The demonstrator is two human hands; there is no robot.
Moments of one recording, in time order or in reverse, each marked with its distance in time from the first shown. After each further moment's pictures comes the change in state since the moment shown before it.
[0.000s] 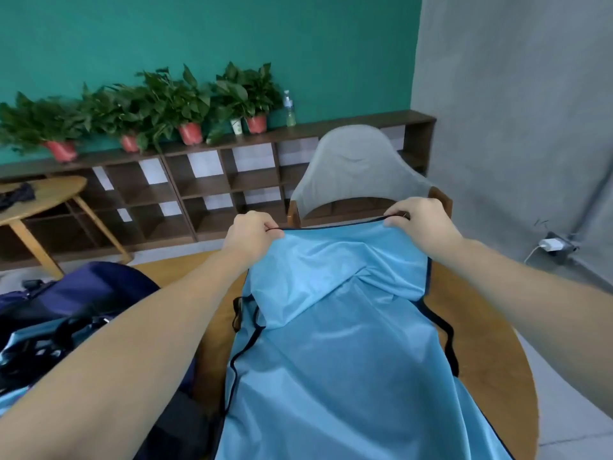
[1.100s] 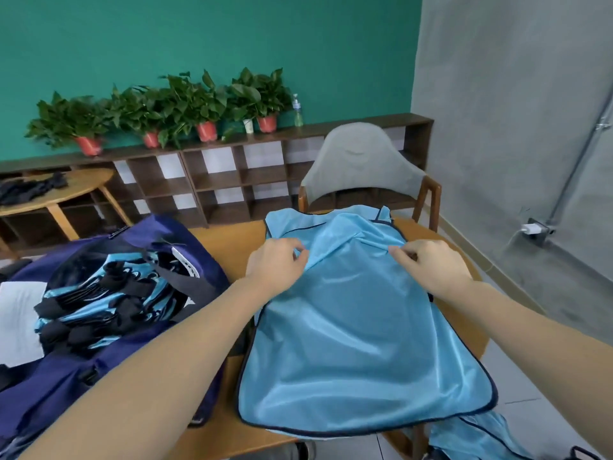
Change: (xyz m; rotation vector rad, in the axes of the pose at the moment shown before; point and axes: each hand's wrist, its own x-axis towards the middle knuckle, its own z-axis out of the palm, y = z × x) left_hand -0.184 0.013 -0.004 0.171 -0.008 0.146; right_hand -0.179 -0.029 -0.003 -0.185 -0.073 0.067
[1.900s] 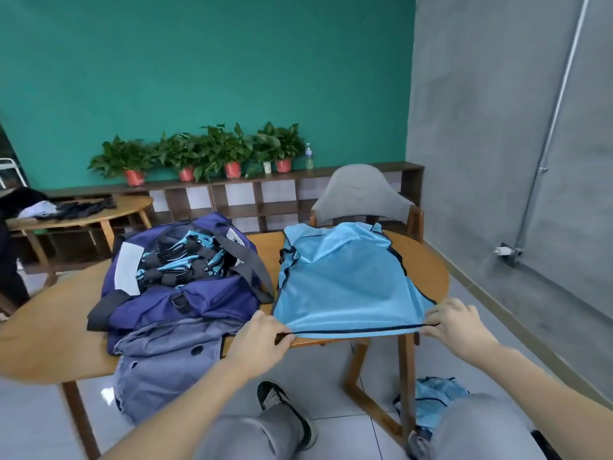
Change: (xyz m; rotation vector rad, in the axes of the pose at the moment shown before) left_hand -0.257 -0.047 0.011 0.119 -0.006 0.173; right_hand -0.216 0.033 -0.015 -0.264 -0.194 -0.083
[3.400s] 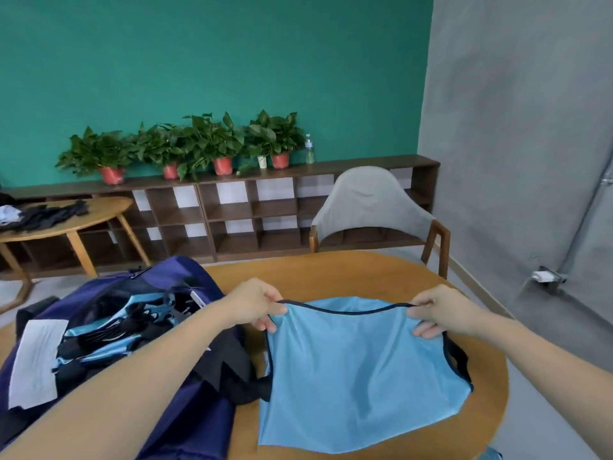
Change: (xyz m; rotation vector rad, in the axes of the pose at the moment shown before) left_hand 0.256 -0.062 -0.071 -0.661 -0.436 -0.385; right_hand 0.232 -0.007 -0.071 0.761 -0.303 0.203
